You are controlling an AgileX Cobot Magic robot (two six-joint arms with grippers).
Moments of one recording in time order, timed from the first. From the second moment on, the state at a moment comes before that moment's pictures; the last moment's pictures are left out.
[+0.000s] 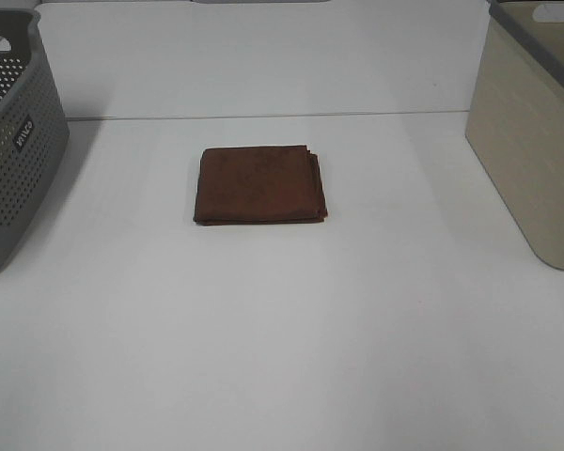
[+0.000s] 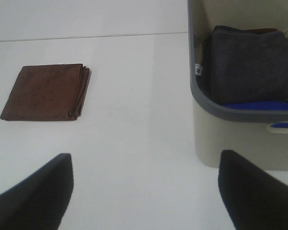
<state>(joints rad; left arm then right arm) 0.02 -0.01 -0.50 0.00 1.06 0.01 -0.01 0.77 -0.84 0.21 0.75 -0.19</state>
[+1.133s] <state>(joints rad) 0.02 -0.01 -0.50 0.00 1.06 0.01 0.24 1.92 -1.77 0.37 0.94 -0.31</state>
